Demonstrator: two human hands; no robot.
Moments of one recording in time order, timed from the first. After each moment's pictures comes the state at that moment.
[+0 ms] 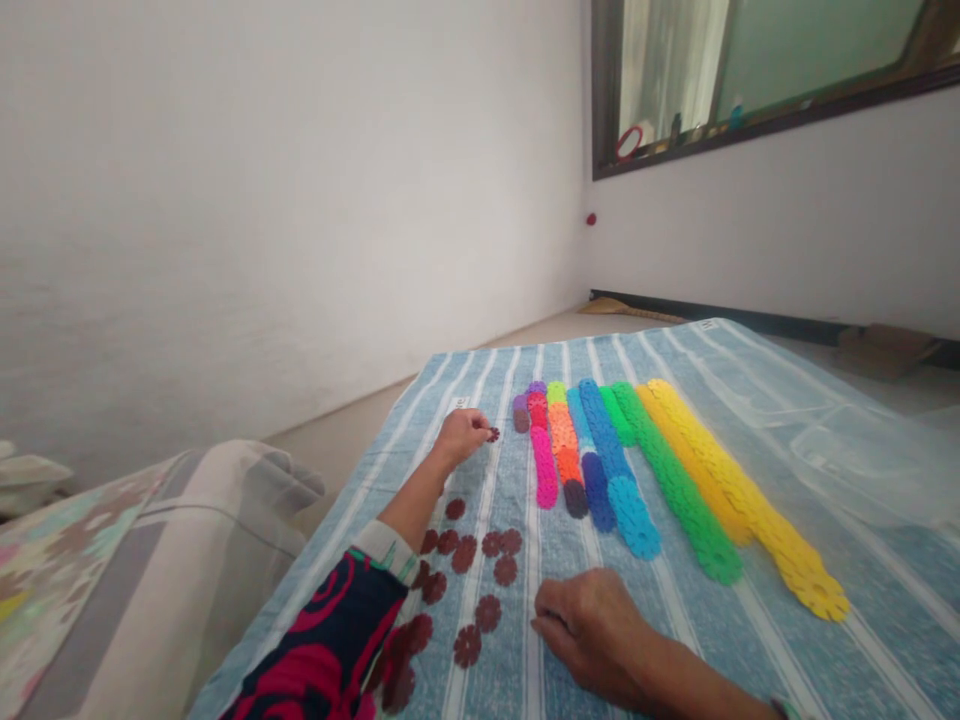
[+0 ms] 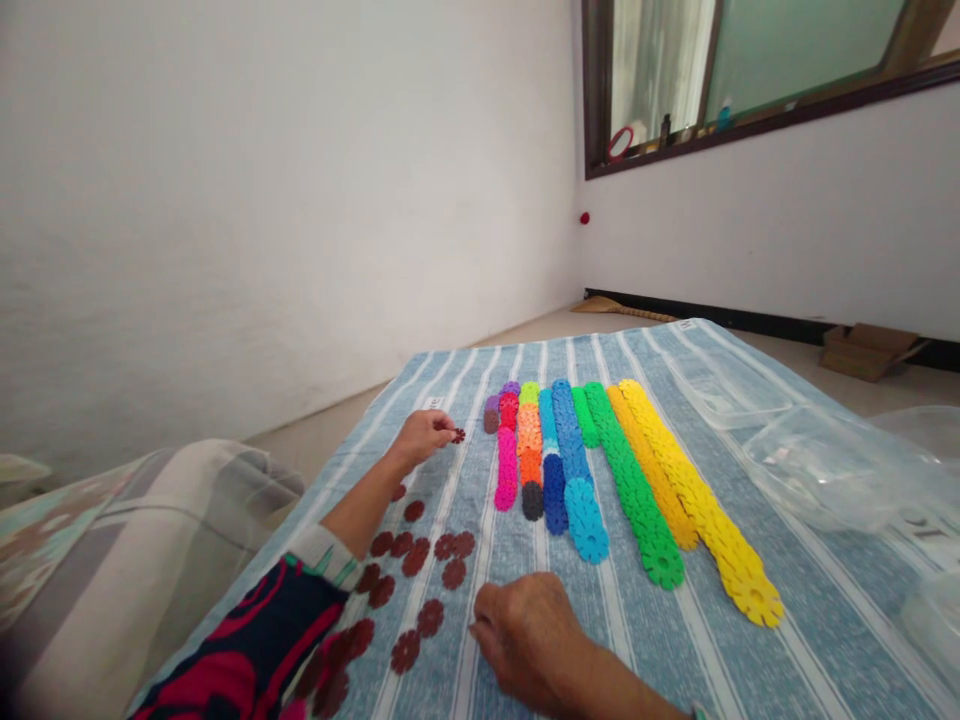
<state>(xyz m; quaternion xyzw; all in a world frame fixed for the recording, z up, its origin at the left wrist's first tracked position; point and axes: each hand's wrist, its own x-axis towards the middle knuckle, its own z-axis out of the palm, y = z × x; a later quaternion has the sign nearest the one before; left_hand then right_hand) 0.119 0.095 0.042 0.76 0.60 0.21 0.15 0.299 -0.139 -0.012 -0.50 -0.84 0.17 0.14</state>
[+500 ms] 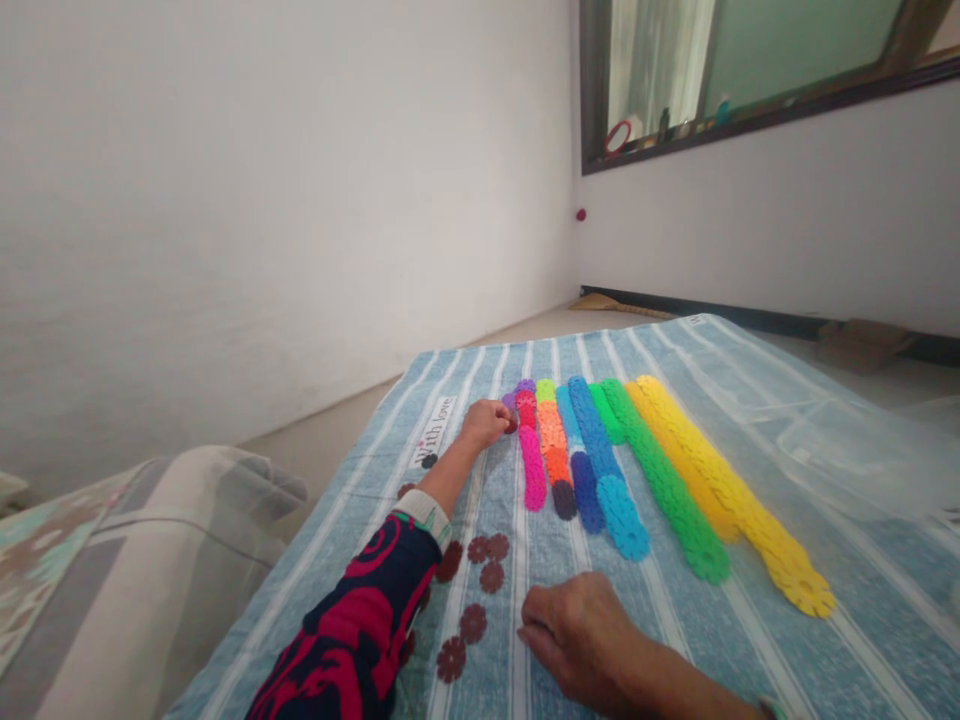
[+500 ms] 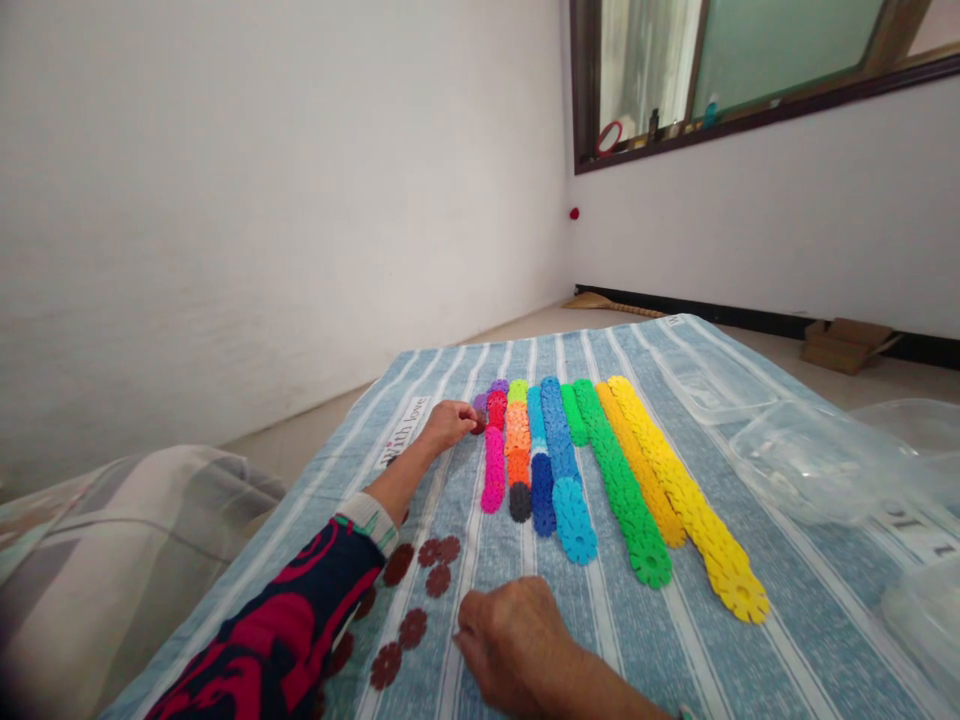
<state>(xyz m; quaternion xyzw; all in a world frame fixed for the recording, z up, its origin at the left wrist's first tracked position) 0.174 0.127 0.022 0.79 0.57 0.17 0.14 0.300 -0.136 -0.012 -0.50 -0.84 0.17 0.13</state>
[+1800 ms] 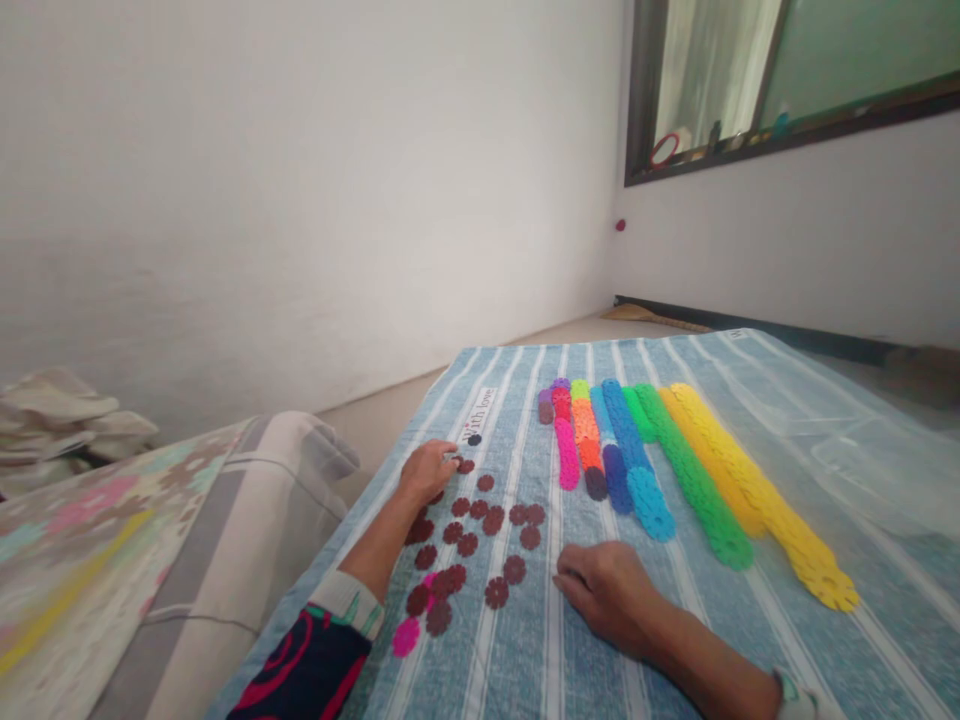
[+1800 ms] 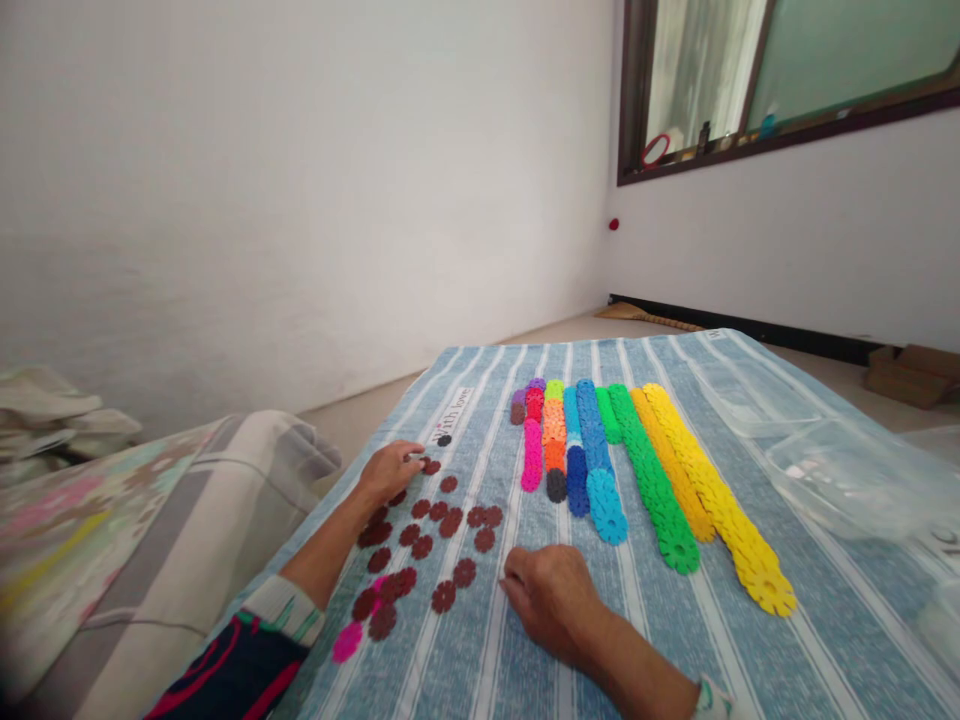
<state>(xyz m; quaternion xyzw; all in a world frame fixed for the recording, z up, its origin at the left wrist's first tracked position) 0.023 0.014 0.036 0.73 0.68 0.10 0.02 0.300 -0.145 -0.010 -0.52 -0.83 0.15 0.15</state>
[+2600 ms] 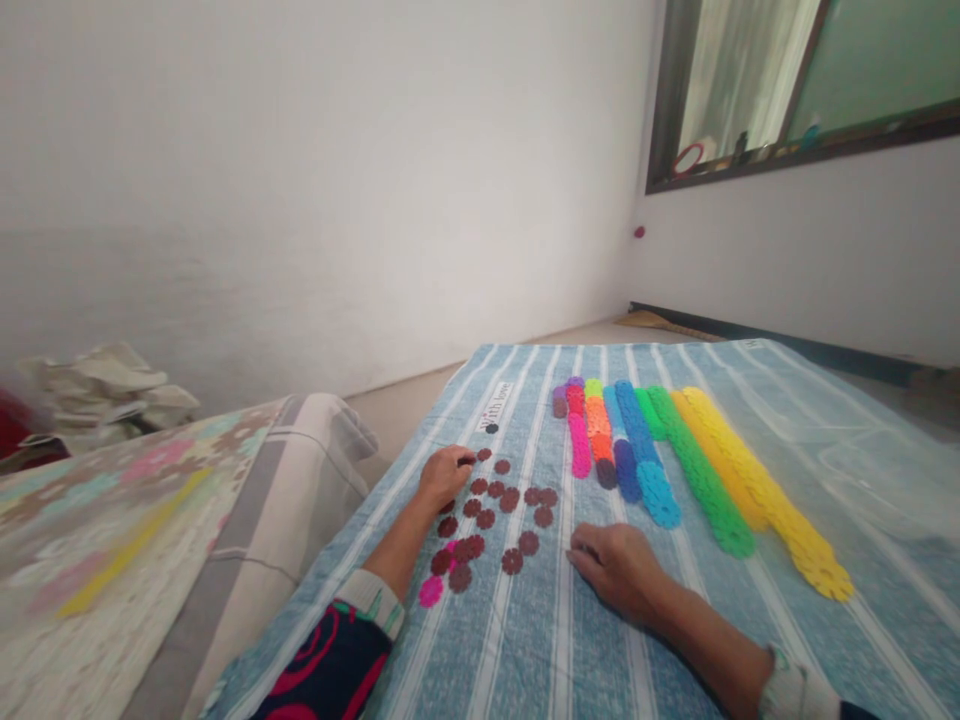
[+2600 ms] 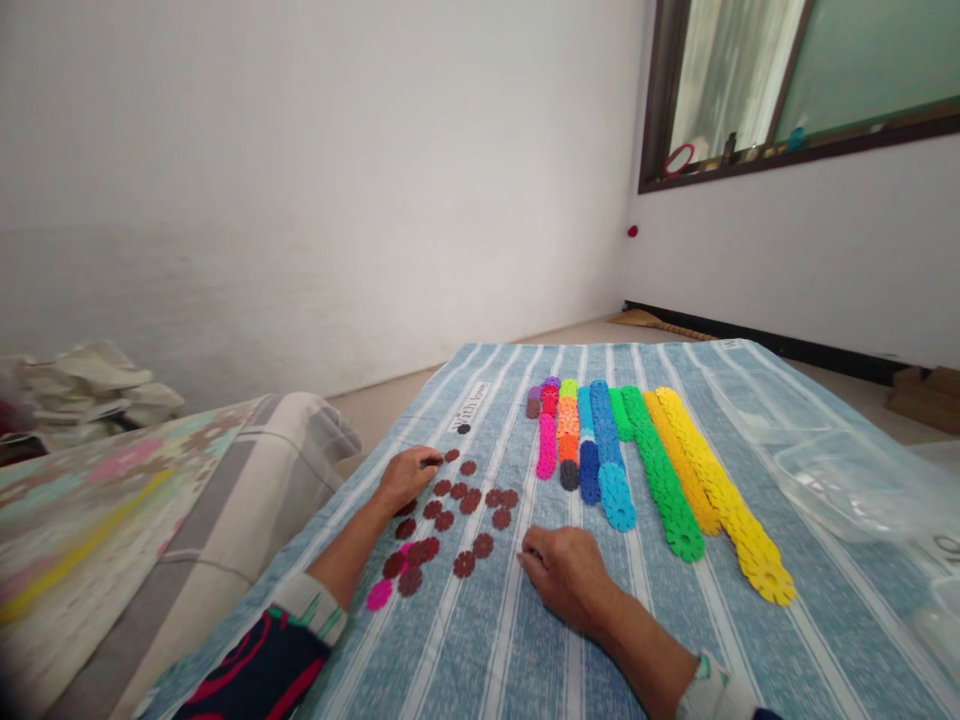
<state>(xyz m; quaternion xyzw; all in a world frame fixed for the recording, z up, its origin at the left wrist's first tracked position) 0.014 -0.023 0.013 0.74 0.64 0.19 0.07 0.303 -0.146 -0.016 -0.53 -0.82 0.16 0.15</state>
